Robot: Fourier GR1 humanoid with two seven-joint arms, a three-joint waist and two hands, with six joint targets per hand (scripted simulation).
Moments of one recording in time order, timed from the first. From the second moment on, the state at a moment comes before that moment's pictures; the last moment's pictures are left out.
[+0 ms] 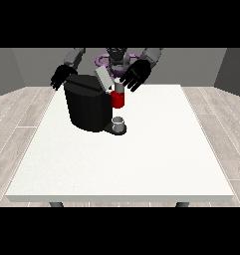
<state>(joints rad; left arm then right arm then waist) -1.17 0.46 0.12 -0.62 -0.62 -0.15 -0.11 -0.33 -0.05 -0.02 -1.39 -0.02 -0.16 -0.04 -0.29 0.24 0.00</state>
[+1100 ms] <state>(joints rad) -1.17 0.44 0.12 -0.60 -0.65 -0.13 -0.13 -0.32 -0.05 -0.05 -1.41 -0.05 -0.15 -0.05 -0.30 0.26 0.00</state>
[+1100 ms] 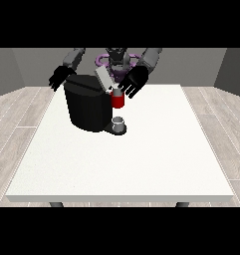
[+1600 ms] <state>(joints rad) -1.19 0.43 0.11 -0.60 -0.66 -0.15 -0.12 -0.32 -0.05 -0.06 -1.39 -0.04 -0.16 -0.06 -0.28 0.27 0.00</state>
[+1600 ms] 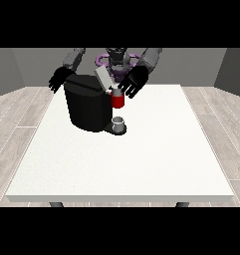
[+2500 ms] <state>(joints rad) -1.18 0.45 0.06 -0.62 -0.73 -0.18 -0.17 -0.34 -0.06 -0.08 -1.35 -0.05 -0.16 -0.10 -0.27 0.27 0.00</state>
